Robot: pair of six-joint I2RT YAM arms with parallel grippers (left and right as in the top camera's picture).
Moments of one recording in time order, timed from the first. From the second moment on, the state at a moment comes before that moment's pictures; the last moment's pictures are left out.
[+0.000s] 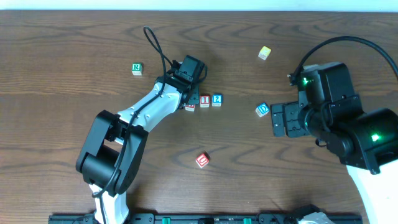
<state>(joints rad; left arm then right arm) -0.50 1.97 1.31 -0.53 -0.14 -0.51 0.35 1.22 1.57 -1.43 0.18 0.16</state>
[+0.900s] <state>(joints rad) -0.48 1.94 1.28 -0.70 0.00 -0.48 0.35 1.22 1.57 -1.43 0.18 0.16</state>
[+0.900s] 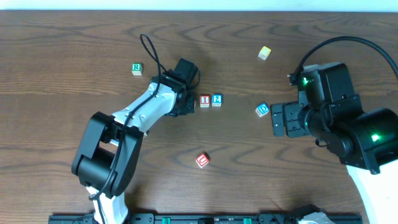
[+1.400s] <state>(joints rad) -0.51 1.94 1.27 -0.66 0.04 -0.46 0.35 1.22 1.57 -1.43 0.18 0.16</state>
